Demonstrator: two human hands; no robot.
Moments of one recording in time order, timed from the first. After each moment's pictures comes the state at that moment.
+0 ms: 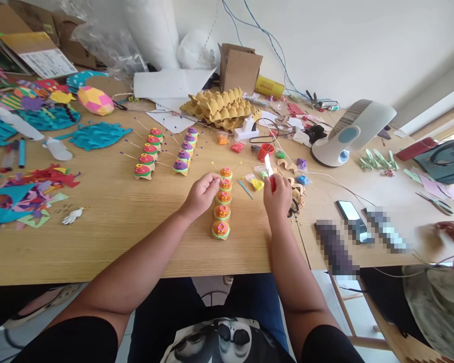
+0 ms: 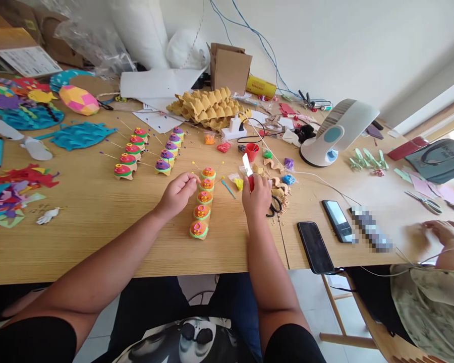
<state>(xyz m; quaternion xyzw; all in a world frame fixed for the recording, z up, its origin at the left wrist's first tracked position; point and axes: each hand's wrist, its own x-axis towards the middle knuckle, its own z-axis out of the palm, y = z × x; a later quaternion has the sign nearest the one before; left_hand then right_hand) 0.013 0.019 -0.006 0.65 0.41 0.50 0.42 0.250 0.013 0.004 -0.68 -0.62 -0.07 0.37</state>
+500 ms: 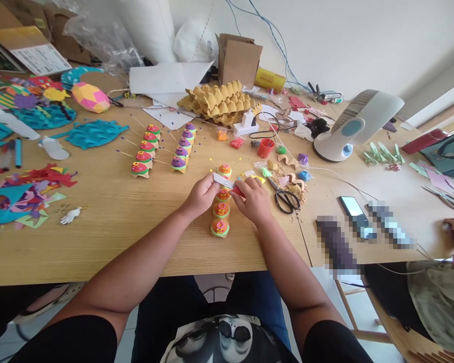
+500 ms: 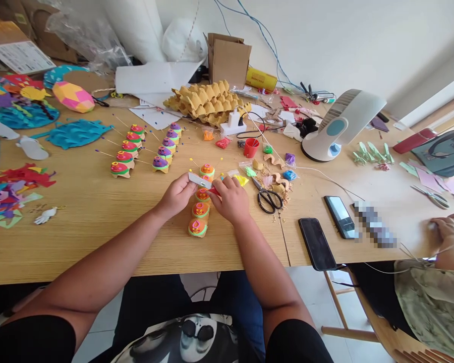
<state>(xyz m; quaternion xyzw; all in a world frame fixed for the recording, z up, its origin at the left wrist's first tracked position) 0.015 0.022 -0.014 0.66 0.39 0.48 0.43 0.216 -0.002 0.006 -0.50 -0.83 -0.04 0.25</state>
